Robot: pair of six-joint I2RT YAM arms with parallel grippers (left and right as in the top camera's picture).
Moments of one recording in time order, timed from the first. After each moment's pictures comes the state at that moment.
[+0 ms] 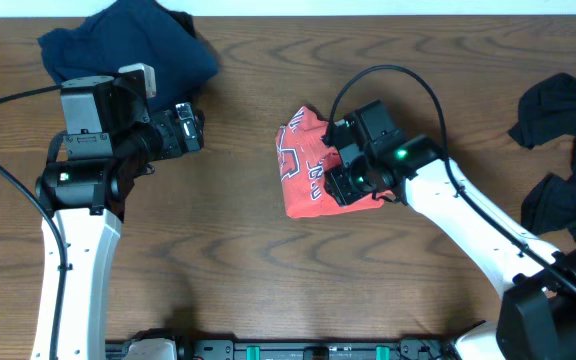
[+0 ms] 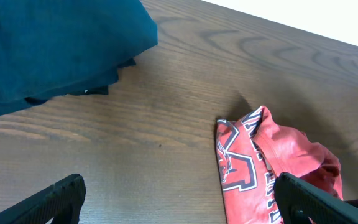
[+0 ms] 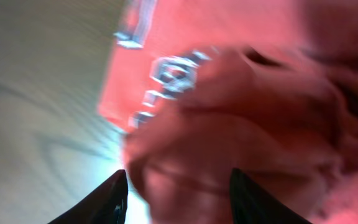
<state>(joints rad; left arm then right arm) 0.05 1.26 1.21 -0.73 0.30 -0.20 0.51 1.64 1.15 -0.73 -0.16 0.07</state>
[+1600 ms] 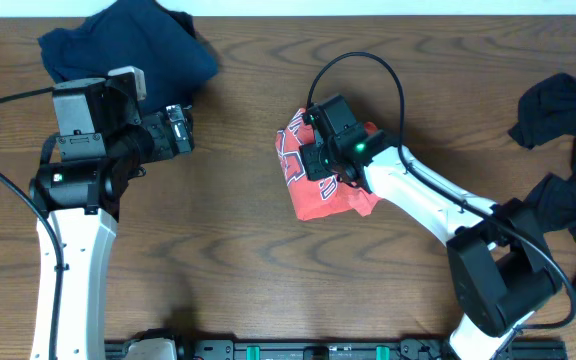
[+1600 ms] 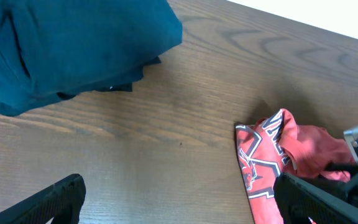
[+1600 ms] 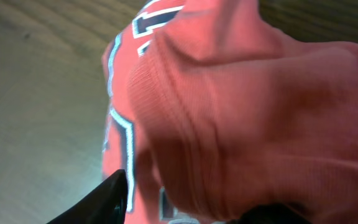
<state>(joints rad) 0.09 1.26 1.21 -0.76 0.25 -0.17 0.58 1.86 1.25 -0.43 -0.03 0.27</state>
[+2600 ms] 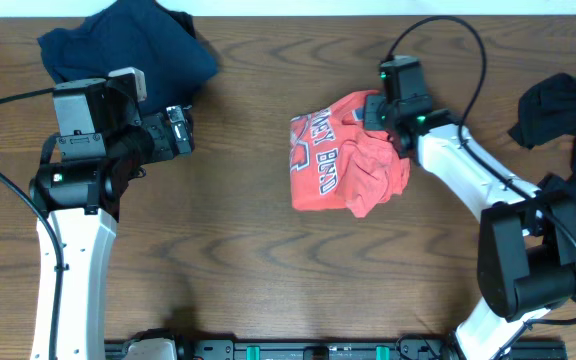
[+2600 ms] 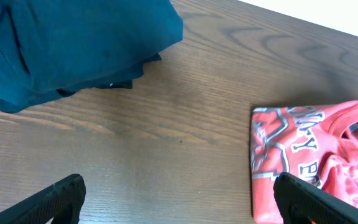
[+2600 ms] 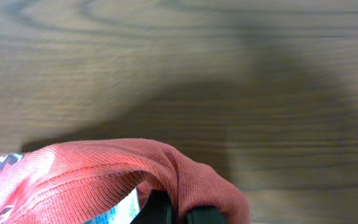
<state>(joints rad) 0.09 1.26 1.21 -0.76 0.25 -0.17 0.27 1.86 1.25 -0.23 0.10 0.29</state>
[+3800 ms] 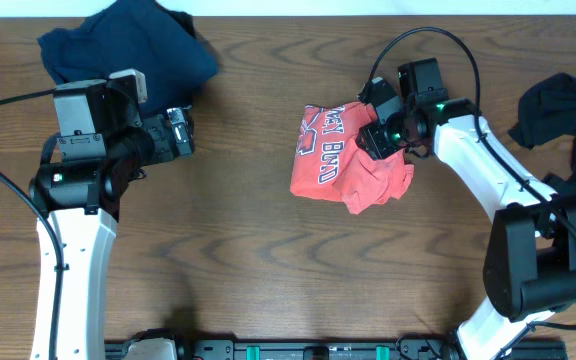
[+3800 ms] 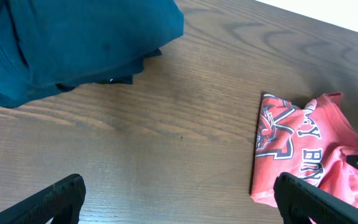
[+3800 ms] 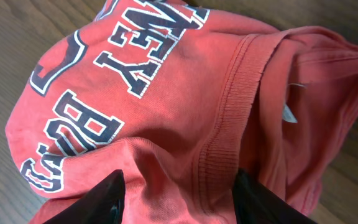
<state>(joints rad) 0.09 1.26 1.21 -0.78 0.25 -0.17 0.23 1.85 1.31 -0.60 -0.30 -0.25</state>
